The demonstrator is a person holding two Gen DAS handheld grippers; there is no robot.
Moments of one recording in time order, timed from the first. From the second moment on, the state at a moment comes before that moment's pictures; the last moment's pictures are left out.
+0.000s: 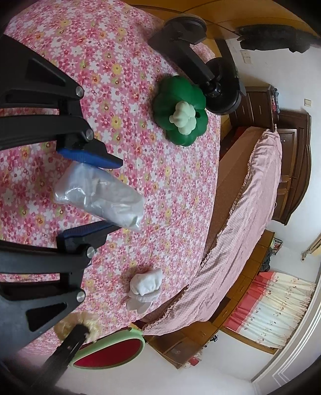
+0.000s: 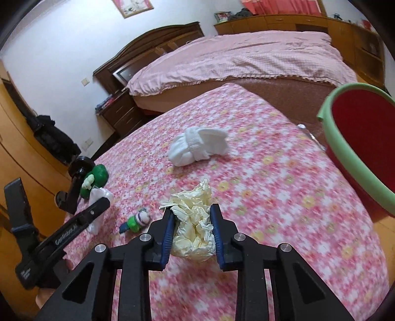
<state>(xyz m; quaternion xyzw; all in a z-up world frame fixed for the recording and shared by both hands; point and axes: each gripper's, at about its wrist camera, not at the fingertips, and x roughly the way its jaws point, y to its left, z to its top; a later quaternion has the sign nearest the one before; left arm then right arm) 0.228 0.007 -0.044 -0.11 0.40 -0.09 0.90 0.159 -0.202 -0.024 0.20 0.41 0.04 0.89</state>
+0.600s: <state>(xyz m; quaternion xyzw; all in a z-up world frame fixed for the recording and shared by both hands) 0.209 -0.019 -0.013 -0.06 0.36 -0.11 0.92 0.082 -0.274 0.005 0.24 0.34 -0.03 0.91</state>
